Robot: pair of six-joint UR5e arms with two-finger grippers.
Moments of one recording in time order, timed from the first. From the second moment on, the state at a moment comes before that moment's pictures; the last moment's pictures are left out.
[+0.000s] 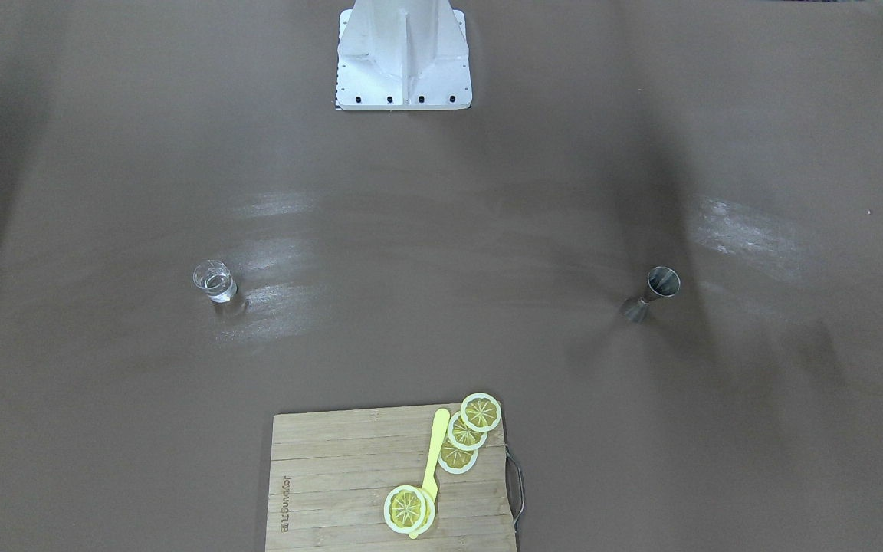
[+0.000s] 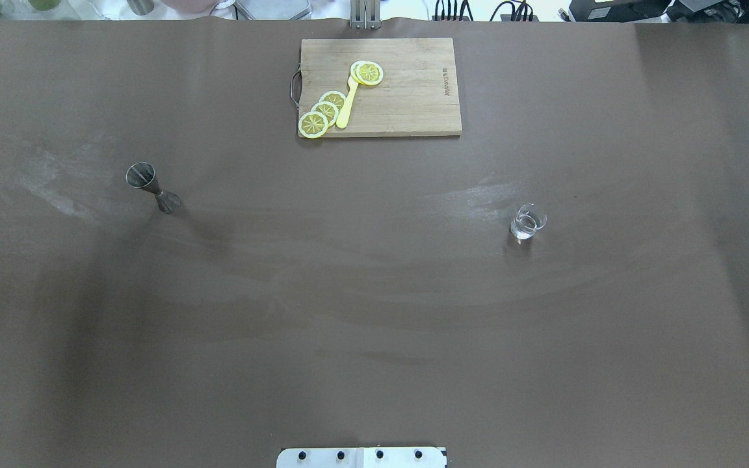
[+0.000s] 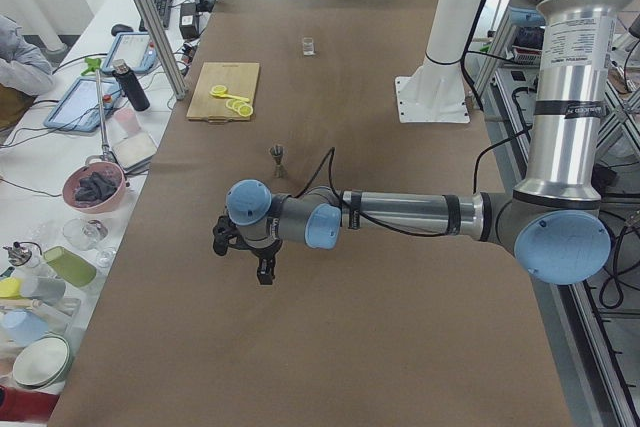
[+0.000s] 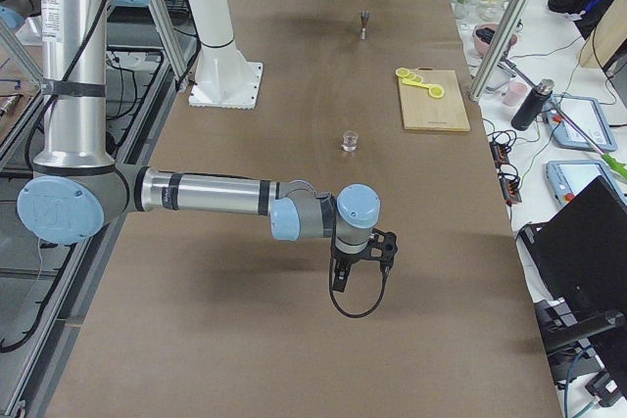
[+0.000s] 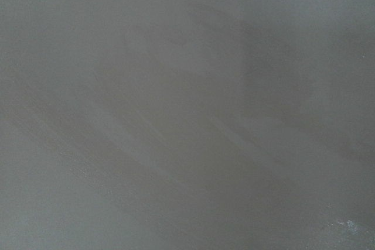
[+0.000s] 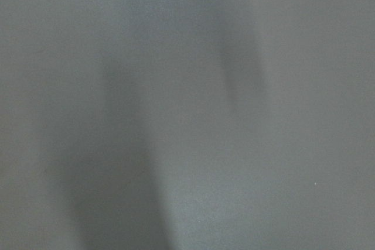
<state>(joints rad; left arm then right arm) -1.46 -1.57 -1.56 -1.72 -2.46 -0.18 1.46 -1.64 1.58 -1.44 2.34 0.31</state>
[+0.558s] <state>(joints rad) -1.45 -1.57 -1.51 -1.84 -2.48 -0.18 1.46 -1.65 1.59 -1.44 2.34 0.31</state>
